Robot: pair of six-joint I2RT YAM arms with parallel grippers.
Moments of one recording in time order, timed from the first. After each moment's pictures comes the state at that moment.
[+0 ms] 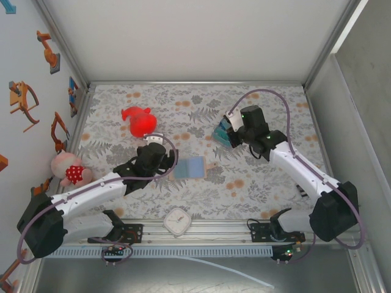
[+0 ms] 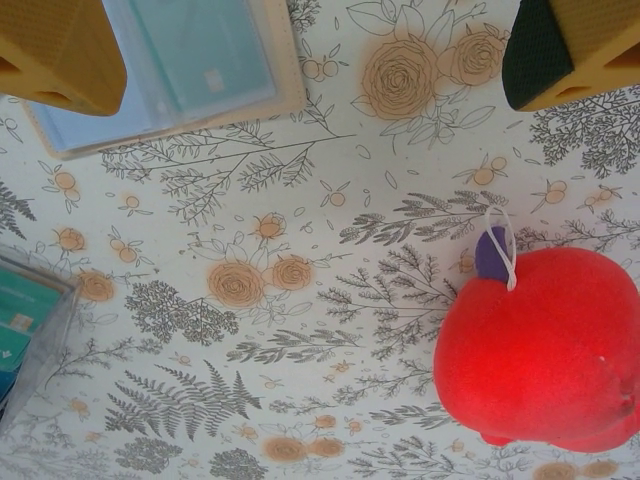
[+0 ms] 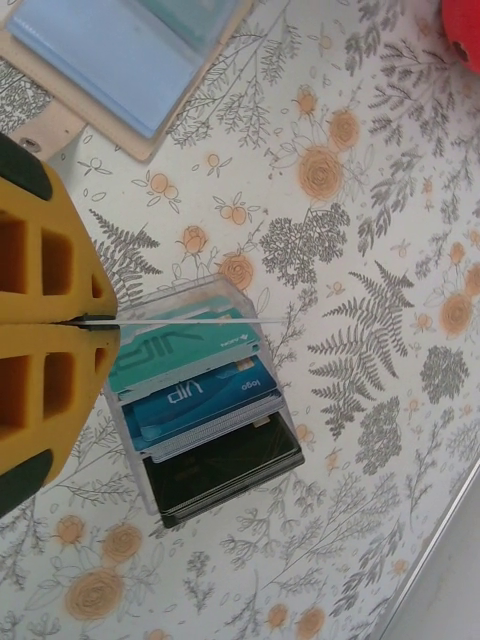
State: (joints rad) left arm -0.85 1.13 0.62 -0.17 -0.51 -0.42; right arm 0.49 1.32 1.04 -0.44 -0.06 -0.20
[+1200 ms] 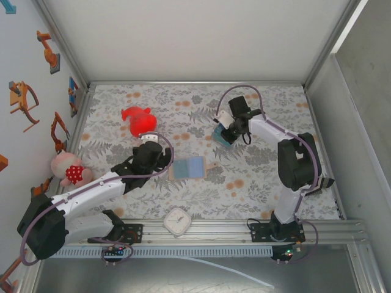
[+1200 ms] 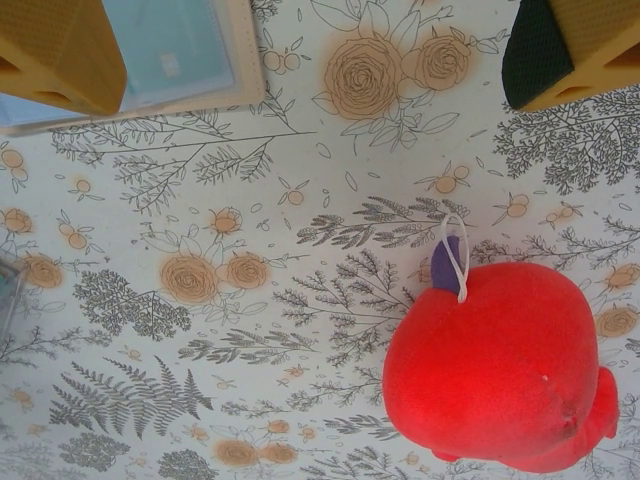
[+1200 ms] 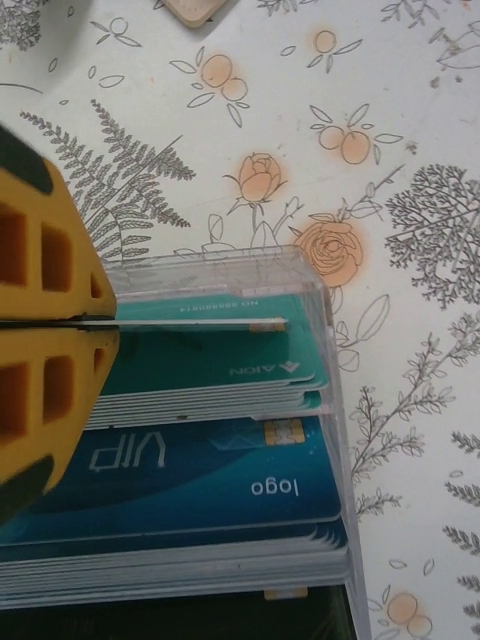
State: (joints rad) left arm -0.79 1.13 0.61 -0.17 -0.51 -0.44; right arm 0.39 1.86 1.34 -0.62 -0.19 -0.46
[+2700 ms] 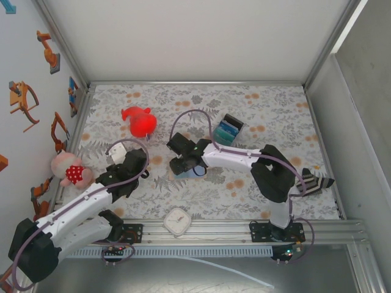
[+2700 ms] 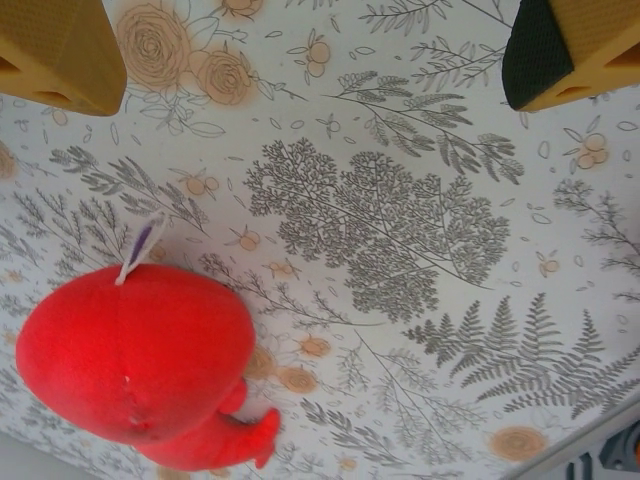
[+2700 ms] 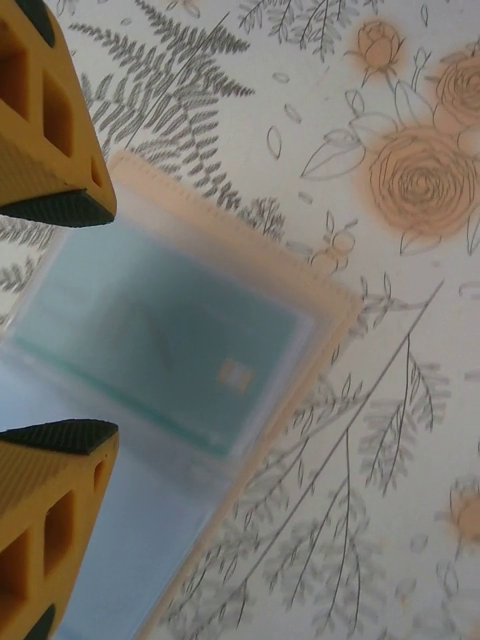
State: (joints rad) left arm -0.67 0.90 0.50 -0.46 -0.78 -0.91; right arm 1.01 1.93 1.39 -0.57 0.04 0.35
